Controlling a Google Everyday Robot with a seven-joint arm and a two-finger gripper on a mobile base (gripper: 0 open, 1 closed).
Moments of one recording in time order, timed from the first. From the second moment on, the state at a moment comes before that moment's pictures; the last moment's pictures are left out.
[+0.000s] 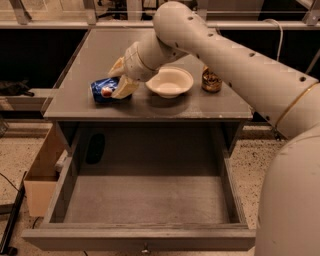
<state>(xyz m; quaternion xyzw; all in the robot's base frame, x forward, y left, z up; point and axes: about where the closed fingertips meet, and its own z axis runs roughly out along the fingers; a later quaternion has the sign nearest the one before) 0.676 0.124 0.858 -0.77 0.50 0.10 0.39</state>
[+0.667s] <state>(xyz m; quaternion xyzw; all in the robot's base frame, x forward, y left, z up) 0.676 0.124 0.858 -0.77 0.50 0.10 0.39</state>
